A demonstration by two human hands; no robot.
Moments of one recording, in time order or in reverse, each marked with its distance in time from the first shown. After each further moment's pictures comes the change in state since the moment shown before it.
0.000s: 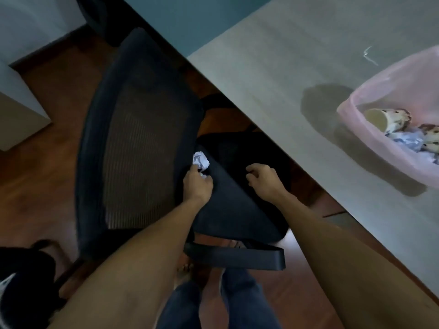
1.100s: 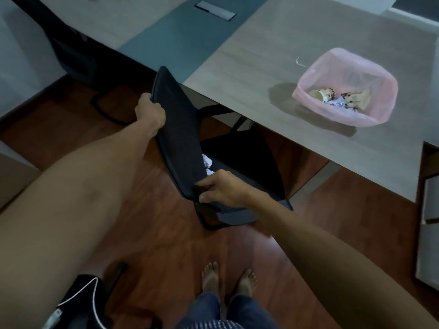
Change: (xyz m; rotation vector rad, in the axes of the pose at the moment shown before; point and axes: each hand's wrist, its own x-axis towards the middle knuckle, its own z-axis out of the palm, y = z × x) left_hand 0.015 0.107 -0.275 0.111 0.124 0.287; right_hand -0.222 -0.224 0.084 0.052 -0.142 -0.325
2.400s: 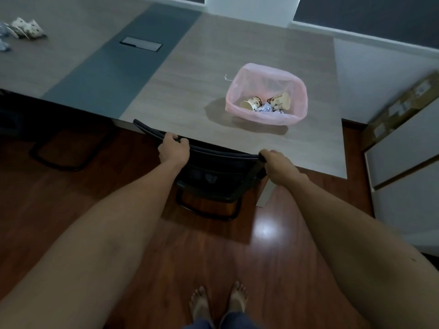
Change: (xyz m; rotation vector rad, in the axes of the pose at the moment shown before) left_hand -0.125 0.111 0.143 -0.117 -0.286 0.098; right_hand -0.146 0.162 -0.171 -0.470 0.531 0.516
